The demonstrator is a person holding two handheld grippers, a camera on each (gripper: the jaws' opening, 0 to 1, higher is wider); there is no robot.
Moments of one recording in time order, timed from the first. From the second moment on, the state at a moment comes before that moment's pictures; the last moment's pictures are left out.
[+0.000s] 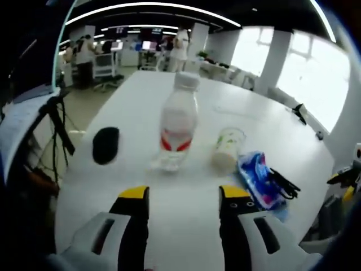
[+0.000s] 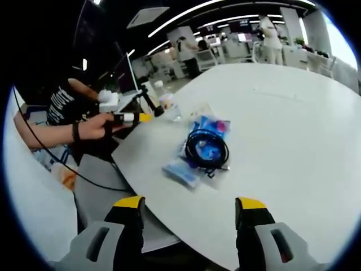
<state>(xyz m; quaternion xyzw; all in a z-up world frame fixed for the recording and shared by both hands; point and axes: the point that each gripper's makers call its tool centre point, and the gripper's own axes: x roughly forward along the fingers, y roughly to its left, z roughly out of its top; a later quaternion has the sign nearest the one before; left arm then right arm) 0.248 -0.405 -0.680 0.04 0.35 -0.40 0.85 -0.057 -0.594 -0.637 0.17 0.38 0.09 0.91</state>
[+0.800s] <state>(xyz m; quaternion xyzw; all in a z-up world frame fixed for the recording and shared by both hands) 0.152 -0.431 -0.716 0.10 0.38 -0.49 0.78 -0.061 -0.590 -0.636 0.17 0.37 0.09 0.91</state>
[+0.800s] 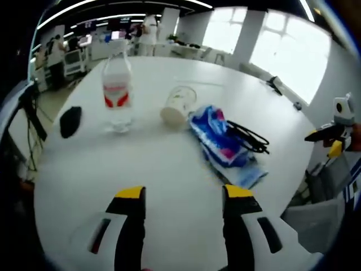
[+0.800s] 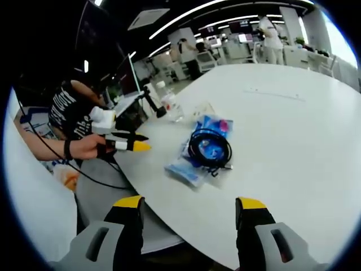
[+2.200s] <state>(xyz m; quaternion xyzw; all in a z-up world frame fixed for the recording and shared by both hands) 0.219 -0.541 -0.680 0.09 0.35 -0.52 0.77 -0.065 -0.607 -0.600 0.14 0.32 0.06 0.94</state>
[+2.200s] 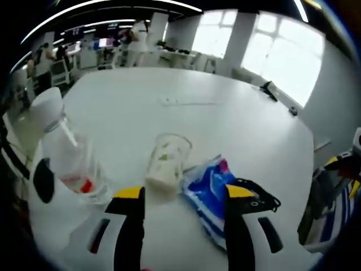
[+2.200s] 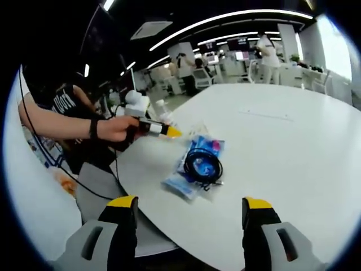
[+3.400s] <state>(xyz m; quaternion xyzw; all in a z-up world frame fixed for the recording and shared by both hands) 0.257 -0.590 -0.716 0.13 0.39 -0.52 0.75 -0.045 -0.609 -0.579 0.11 0.31 0.08 0.94</state>
